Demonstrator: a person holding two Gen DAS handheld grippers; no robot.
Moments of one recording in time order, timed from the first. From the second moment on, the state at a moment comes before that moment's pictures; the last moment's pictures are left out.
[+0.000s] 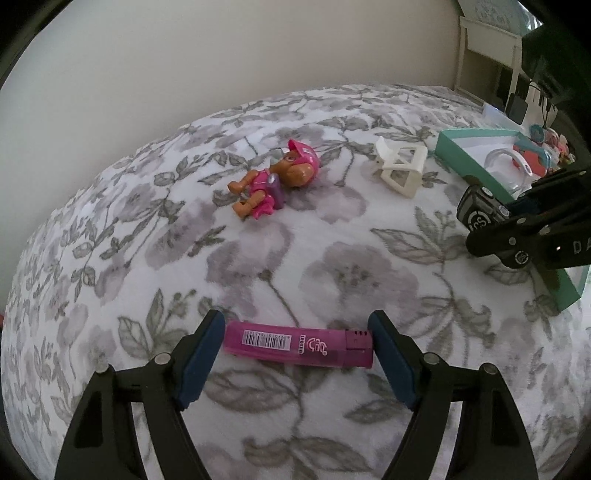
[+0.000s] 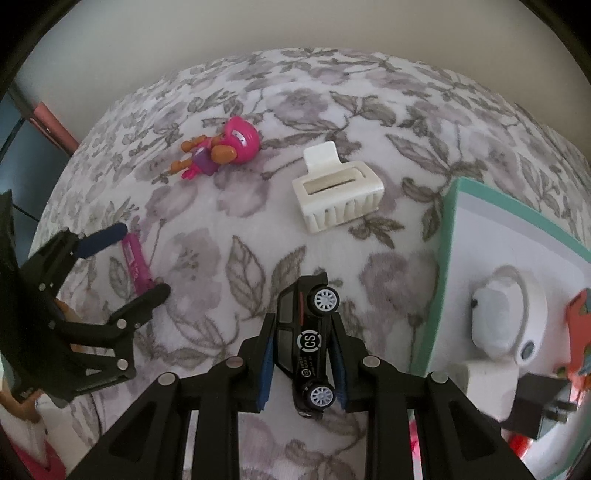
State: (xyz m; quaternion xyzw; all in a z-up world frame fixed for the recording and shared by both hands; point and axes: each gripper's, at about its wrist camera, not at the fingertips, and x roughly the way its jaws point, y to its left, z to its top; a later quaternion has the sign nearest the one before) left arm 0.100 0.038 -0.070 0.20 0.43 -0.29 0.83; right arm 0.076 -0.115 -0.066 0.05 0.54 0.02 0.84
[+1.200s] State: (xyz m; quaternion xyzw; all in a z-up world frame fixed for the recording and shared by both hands) left arm 0.023 -0.198 0.054 0.10 0.40 -0.35 0.84; right arm -0.041 -0.338 0.024 0.22 0.42 -0.20 0.86
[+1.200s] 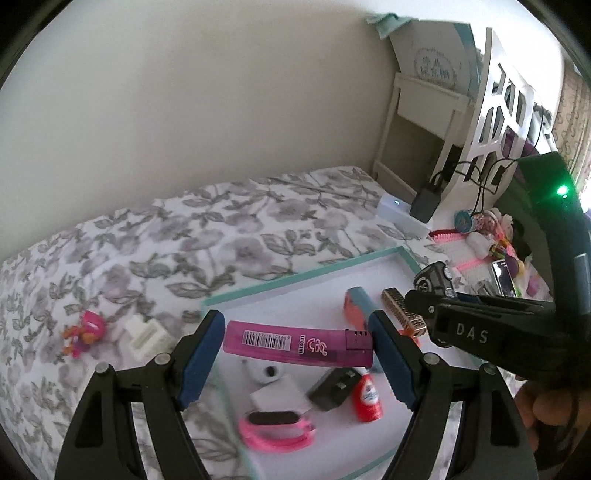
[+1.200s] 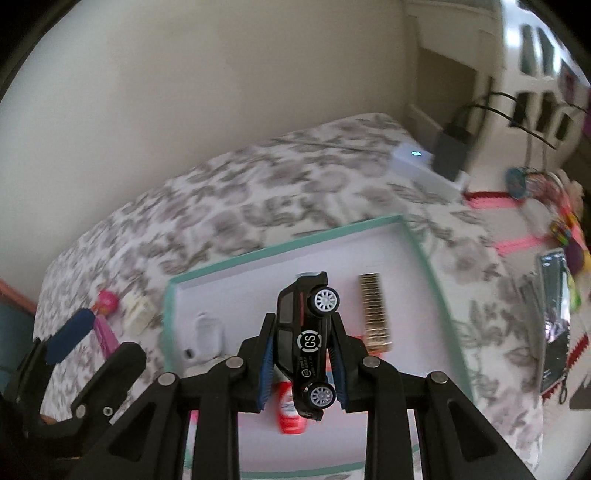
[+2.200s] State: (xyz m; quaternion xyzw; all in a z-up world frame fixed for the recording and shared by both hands) left arm 0.037 -0.281 -0.014 0.22 0.42 -0.32 0.82; right arm 0.002 -0.382 -0.027 0.24 0.47 -0.21 0.82
